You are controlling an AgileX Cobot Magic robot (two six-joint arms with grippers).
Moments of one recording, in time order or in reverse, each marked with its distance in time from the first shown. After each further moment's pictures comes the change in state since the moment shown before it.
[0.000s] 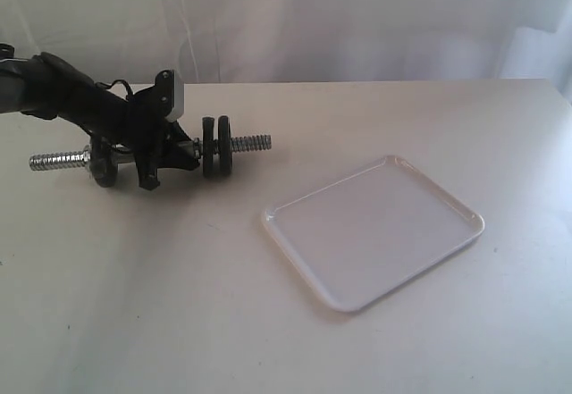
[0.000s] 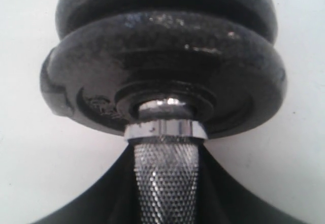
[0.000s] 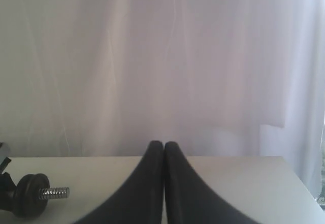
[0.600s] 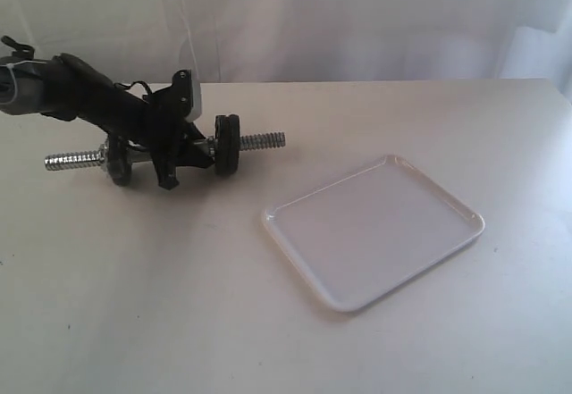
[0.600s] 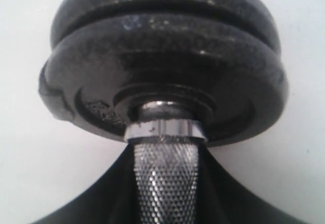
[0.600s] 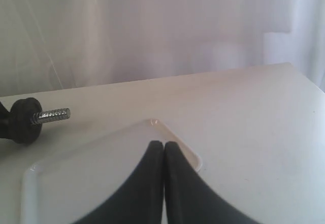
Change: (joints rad) left arm -0.057 0.000 -0.001 -0.002 -0.069 -0.034; right arm 0.000 0.000 0.357 0.010 -0.150 0.080
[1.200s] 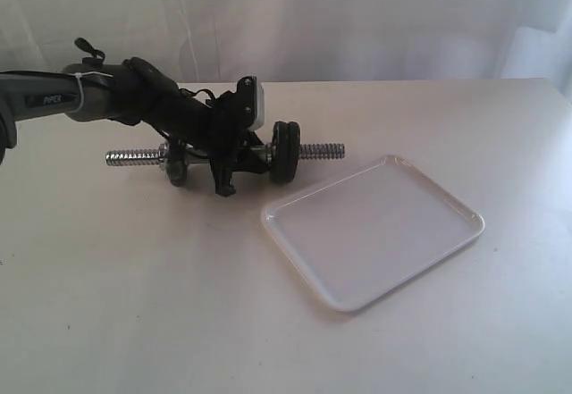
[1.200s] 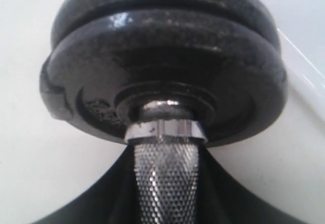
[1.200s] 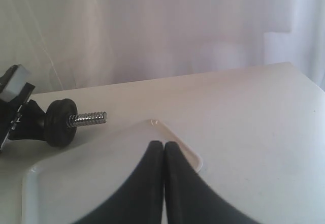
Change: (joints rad) left arm -0.167 0.038 -0.085 0.006 -0.052 -0.043; right arm 0.000 0.000 0.000 0.000 0.000 0.005
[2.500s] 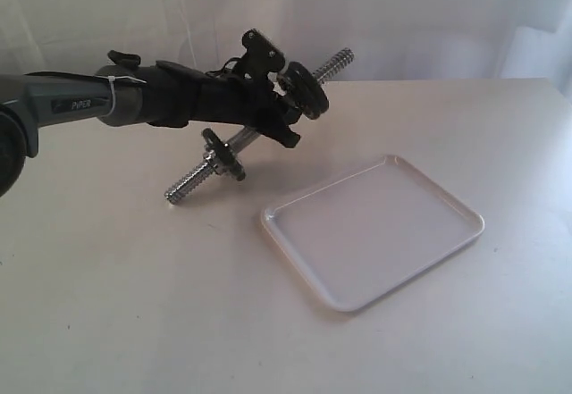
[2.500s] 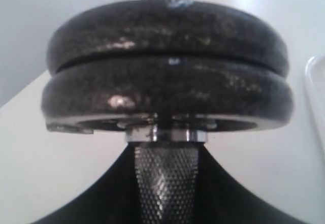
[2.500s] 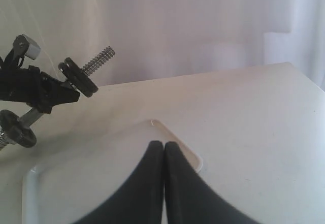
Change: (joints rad) left arm -0.113 -0.035 0.008 -0.496 -0.407 -0.159; right arm 0.000 0.000 0.000 0.000 -0.002 0.001
